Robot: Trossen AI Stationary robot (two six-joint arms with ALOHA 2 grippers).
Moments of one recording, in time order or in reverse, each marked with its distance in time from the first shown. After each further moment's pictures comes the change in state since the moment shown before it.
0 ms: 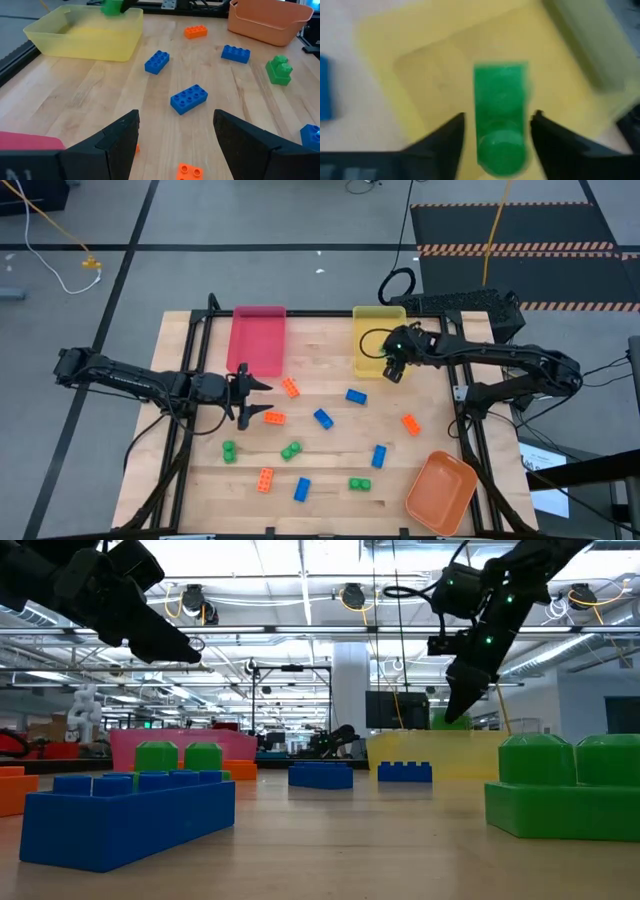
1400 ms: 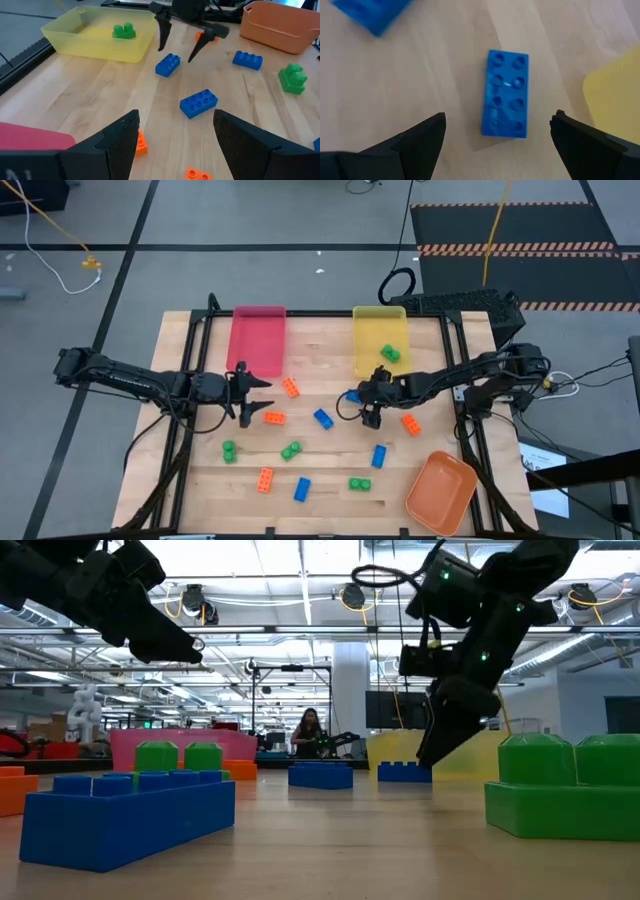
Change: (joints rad) left arm 0.000 0.000 0.000 0.007 -0.055 -0.030; right arm 0.458 0.327 -0.002 0.287 -0.053 0.232
